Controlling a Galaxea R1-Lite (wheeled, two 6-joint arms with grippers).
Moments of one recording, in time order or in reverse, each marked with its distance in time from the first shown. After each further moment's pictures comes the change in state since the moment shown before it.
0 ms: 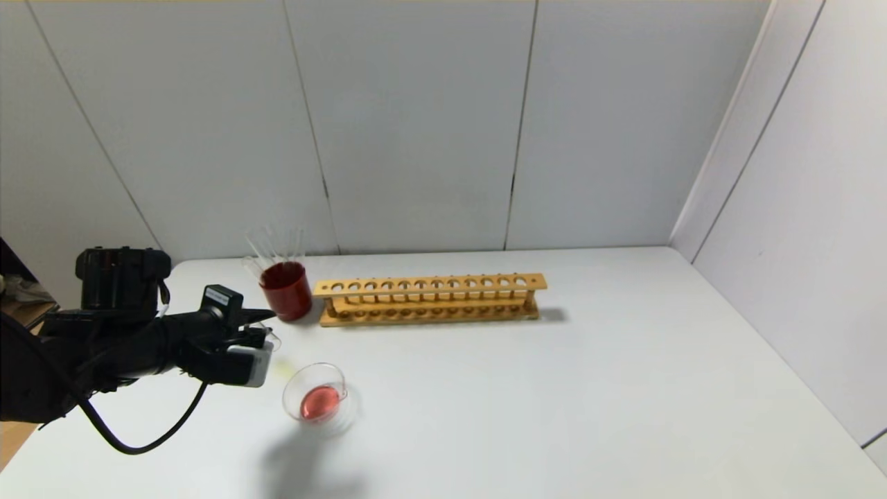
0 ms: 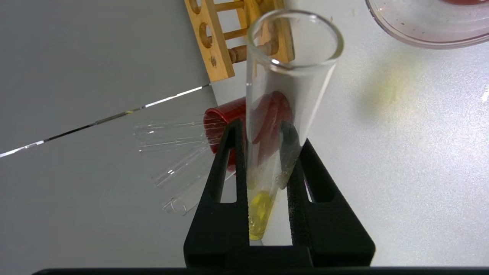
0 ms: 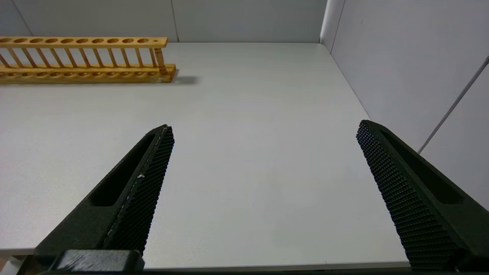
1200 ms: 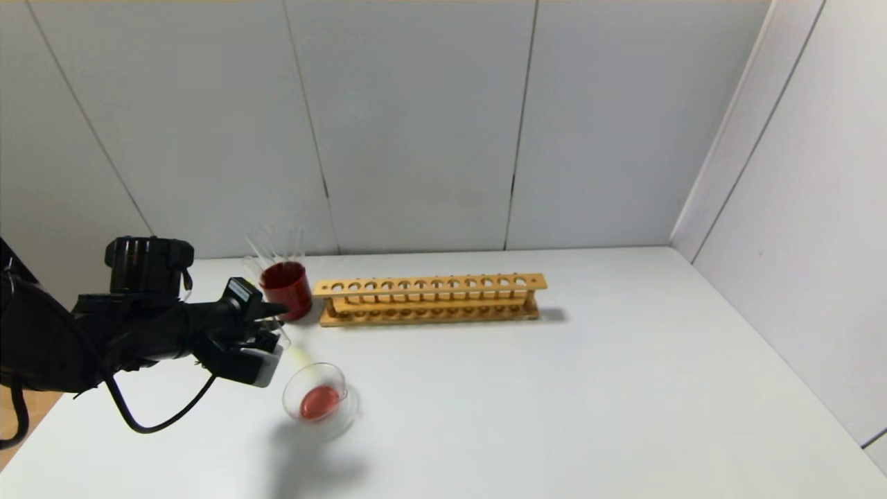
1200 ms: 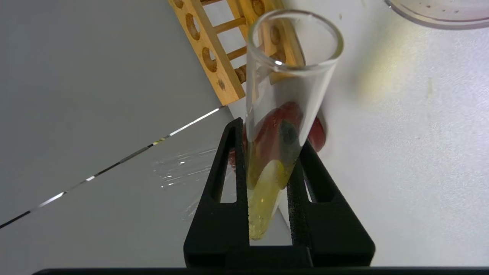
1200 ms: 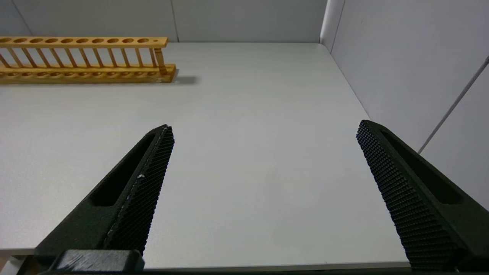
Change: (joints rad) left arm -0.014 0.074 -0.109 0.064 -0.031 0.195; right arm 0.000 0.000 0.000 0.000 0.000 0.000
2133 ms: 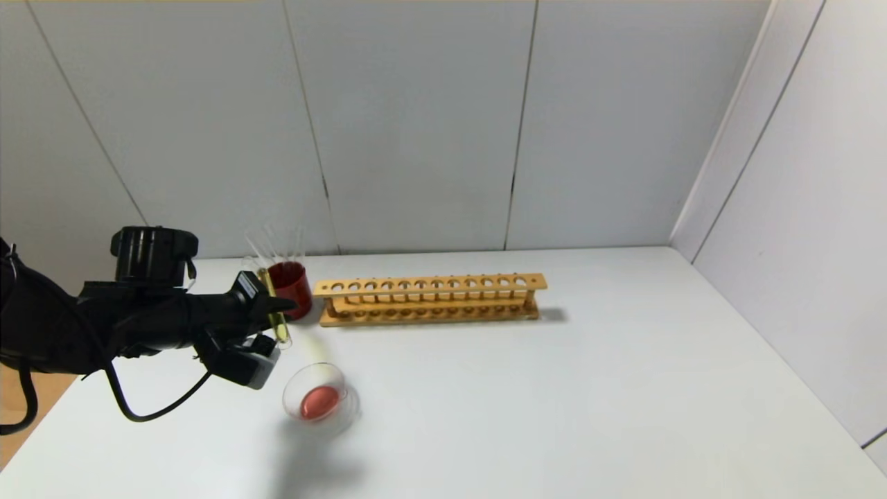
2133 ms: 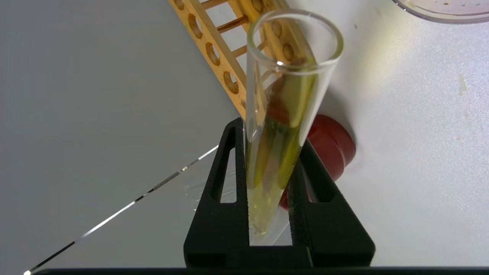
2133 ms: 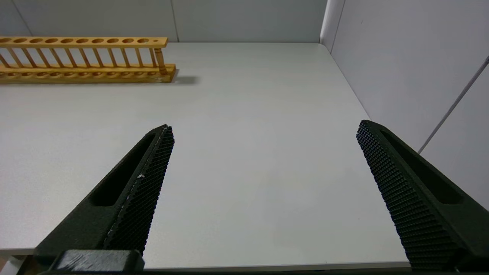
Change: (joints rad) left arm 0.000 0.010 -0.068 0.083 -0.076 0.134; right arm 0.000 0.000 0.000 0.000 0.000 0.000
